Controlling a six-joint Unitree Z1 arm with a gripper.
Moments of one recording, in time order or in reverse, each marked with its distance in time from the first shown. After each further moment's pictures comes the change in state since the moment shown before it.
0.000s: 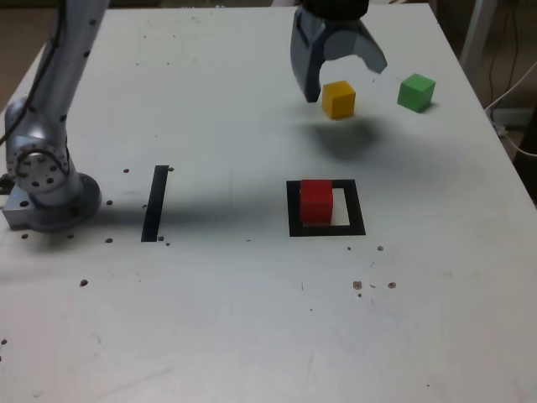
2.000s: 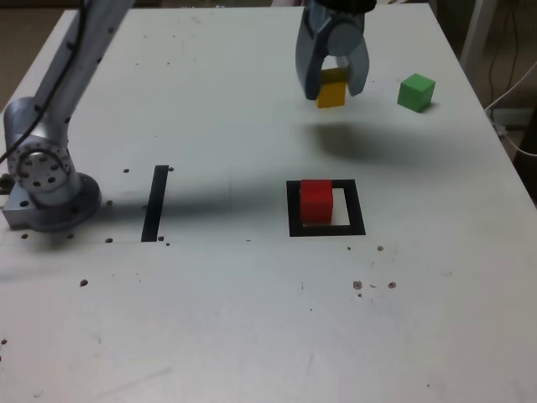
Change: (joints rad) arm -0.007 0.065 -0.169 0.178 -0.066 0.107
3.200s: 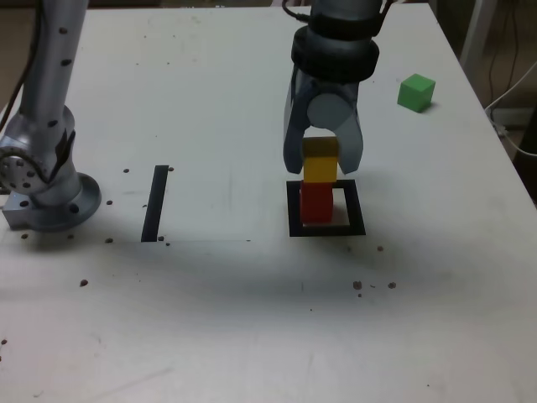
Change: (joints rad) arm -0.413 -0.203 0.360 -0.166 -0.052 -0.219
